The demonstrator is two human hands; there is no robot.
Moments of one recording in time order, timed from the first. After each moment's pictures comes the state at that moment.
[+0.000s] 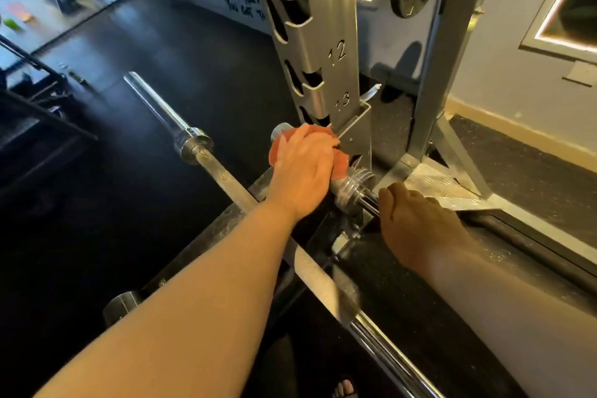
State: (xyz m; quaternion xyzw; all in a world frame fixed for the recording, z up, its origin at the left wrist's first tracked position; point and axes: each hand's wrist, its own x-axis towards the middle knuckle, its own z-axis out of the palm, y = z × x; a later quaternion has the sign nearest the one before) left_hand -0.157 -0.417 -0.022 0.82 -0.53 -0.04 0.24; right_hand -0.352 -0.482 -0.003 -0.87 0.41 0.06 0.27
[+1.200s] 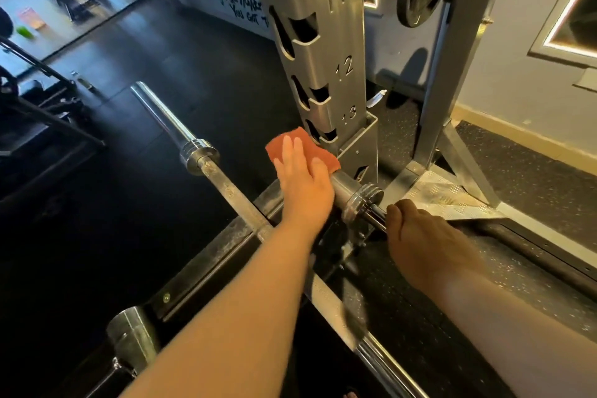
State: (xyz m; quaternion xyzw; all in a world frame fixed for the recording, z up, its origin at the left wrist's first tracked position) left_hand -0.173 -0.430 -0.029 0.85 -0.23 -0.16 0.43; right_hand -0.349 -0.486 -0.006 -0.88 0.39 0.08 0.25
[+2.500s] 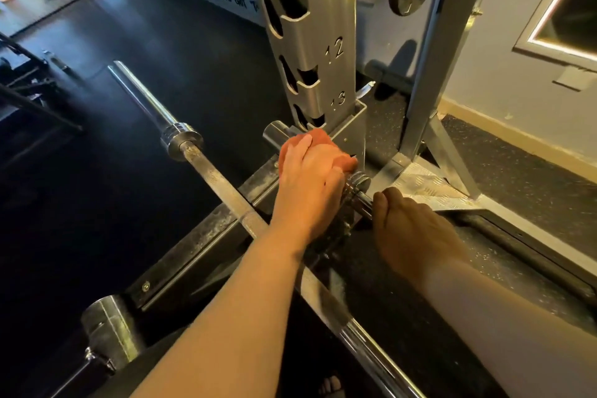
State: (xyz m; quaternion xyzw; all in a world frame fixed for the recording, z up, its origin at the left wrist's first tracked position) left_hand -0.175 -0.421 -0.049 0.80 -0.55 -0.01 0.22; right_hand -0.349 -0.485 -0.007 -0.87 0.41 0.07 0.26
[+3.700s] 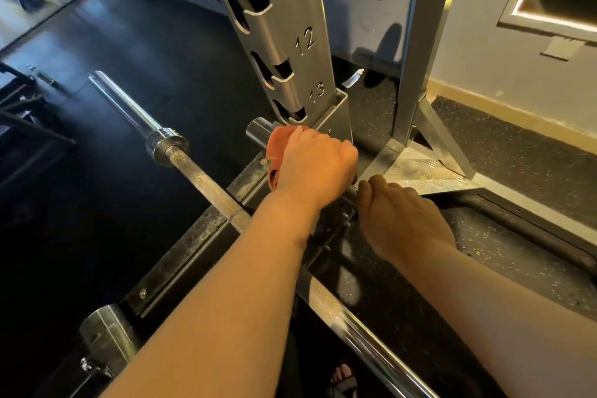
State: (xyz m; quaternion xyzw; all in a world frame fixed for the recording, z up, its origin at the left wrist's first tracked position) left_hand -0.200 -0.459 -0.007 0.82 -0.57 -0.03 0.03; right_hand -0.351 -0.486 -0.024 -0.90 0.39 0.04 0.21
